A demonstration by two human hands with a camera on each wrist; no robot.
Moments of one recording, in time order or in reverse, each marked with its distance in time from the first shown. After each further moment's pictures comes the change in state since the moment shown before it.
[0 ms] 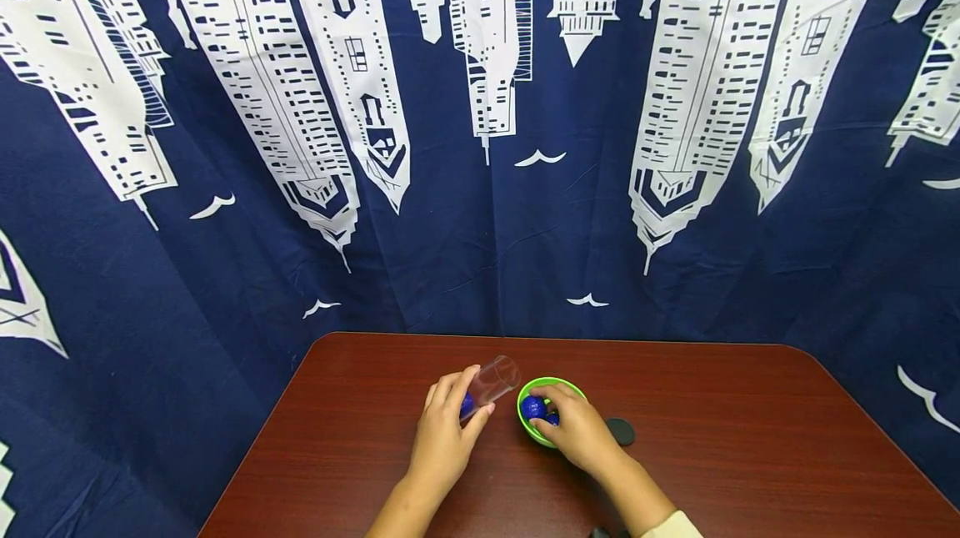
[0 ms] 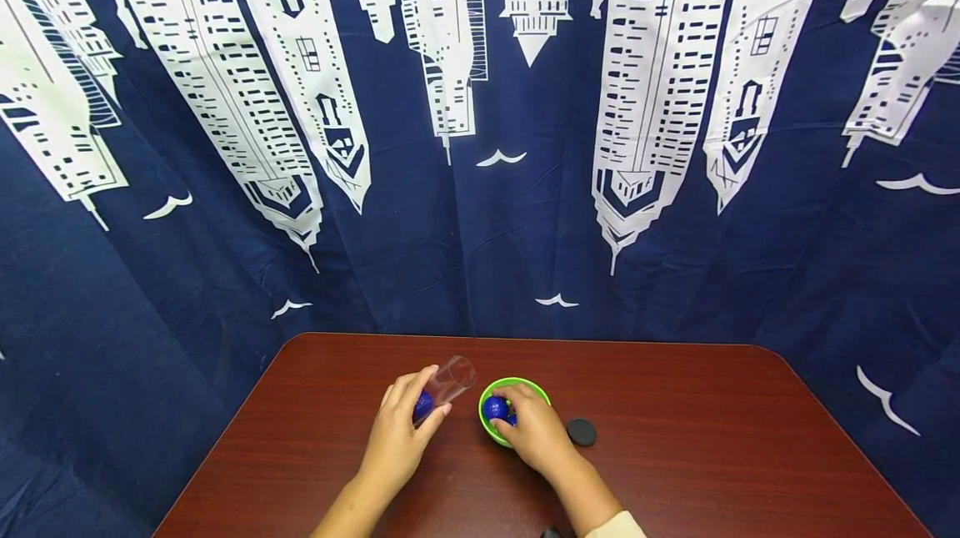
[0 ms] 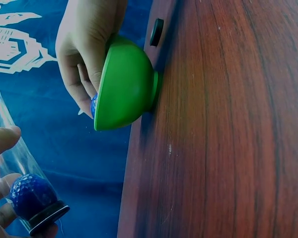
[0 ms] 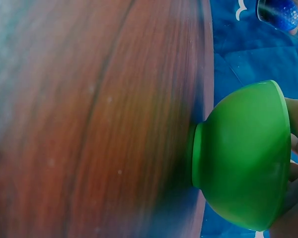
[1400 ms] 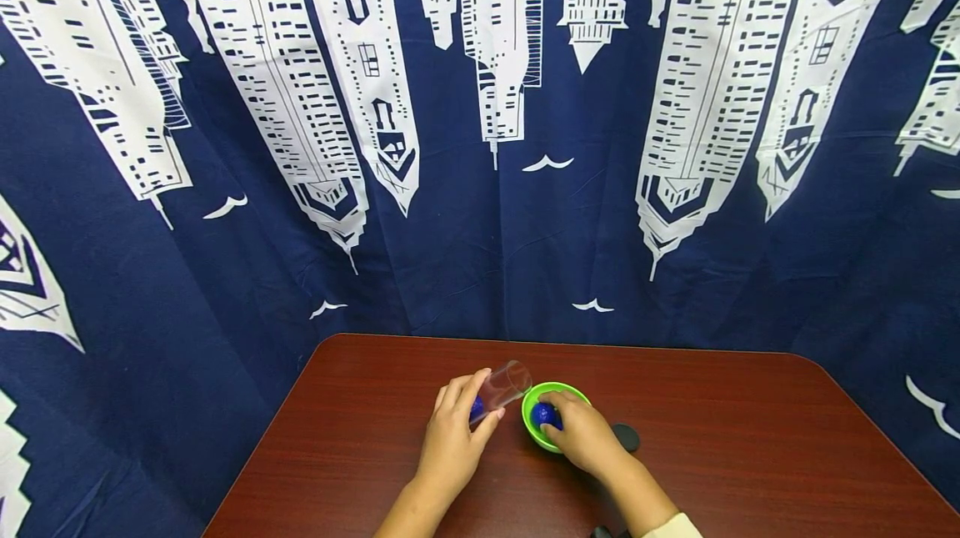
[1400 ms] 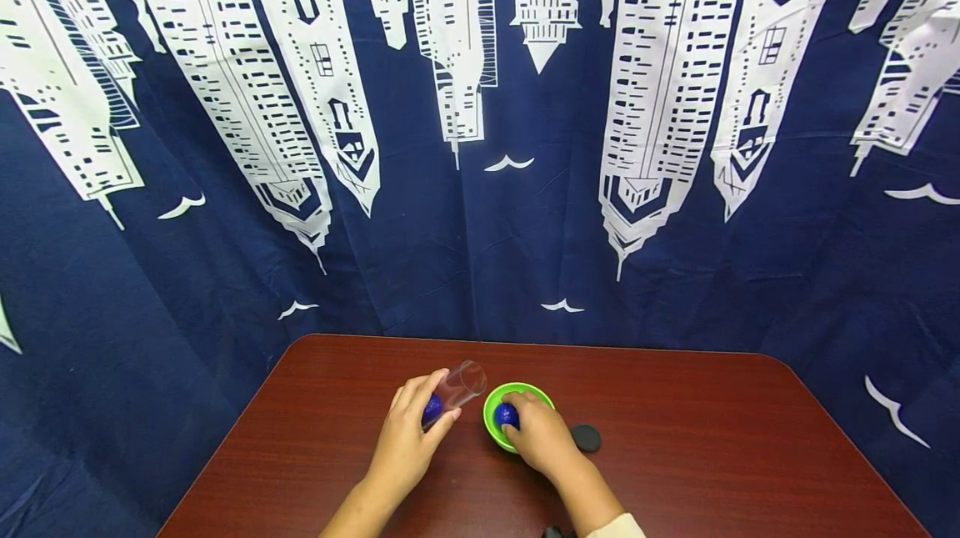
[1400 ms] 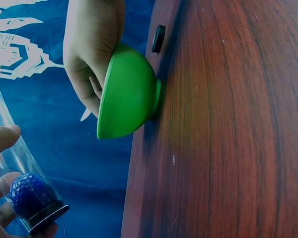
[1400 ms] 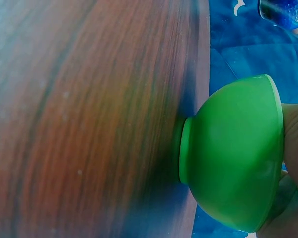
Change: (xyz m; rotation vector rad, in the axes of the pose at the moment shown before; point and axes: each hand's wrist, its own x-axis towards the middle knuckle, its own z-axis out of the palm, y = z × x) left_hand -0.001 0.004 0.001 -0.017 0.016 0.059; right_hand 0.004 -0.002 0.000 -0.128 -0.092 0.070
